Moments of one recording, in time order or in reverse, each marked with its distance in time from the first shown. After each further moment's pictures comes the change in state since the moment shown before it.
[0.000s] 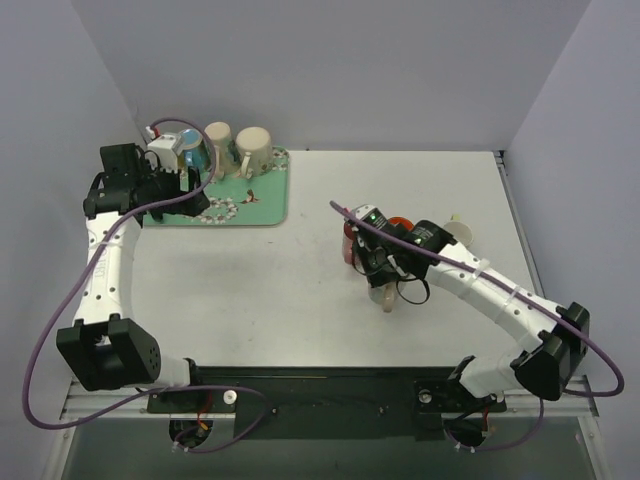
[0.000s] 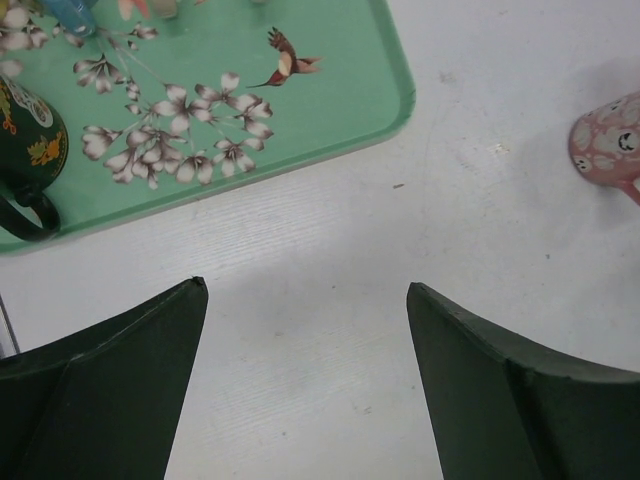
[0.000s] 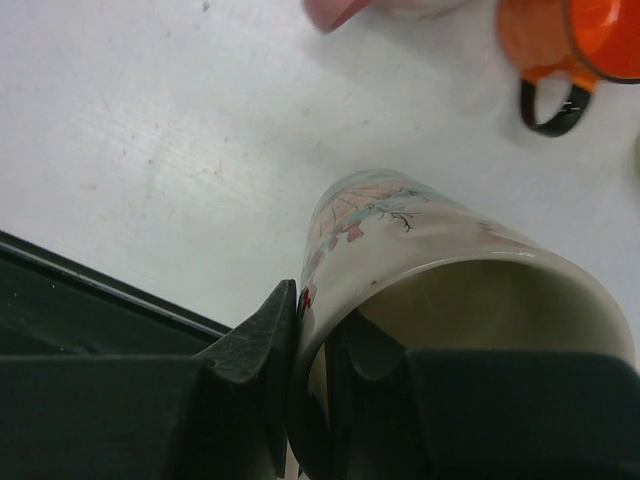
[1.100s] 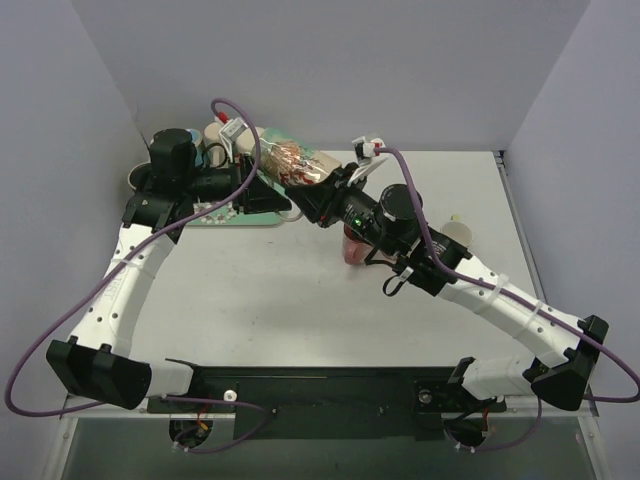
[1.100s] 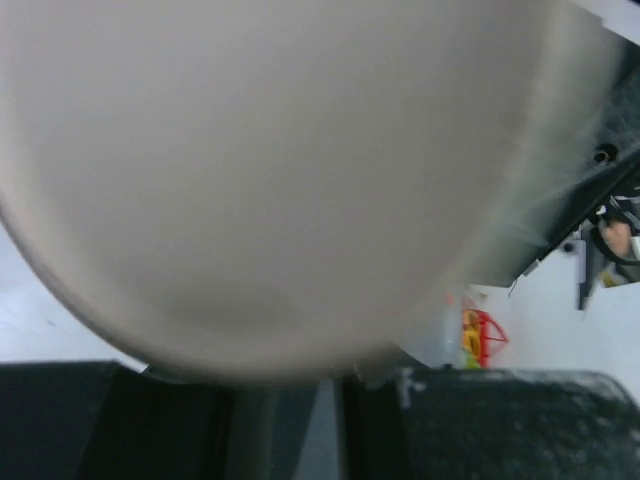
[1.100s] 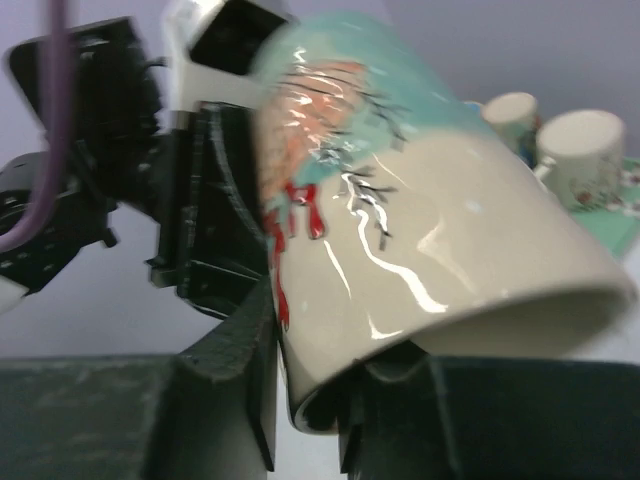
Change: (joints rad) left arm -0.410 -0.074 0.014 0.314 0.628 -0.718; right arm 0.142 -0.069 -0.002 1.083 -0.036 0.219
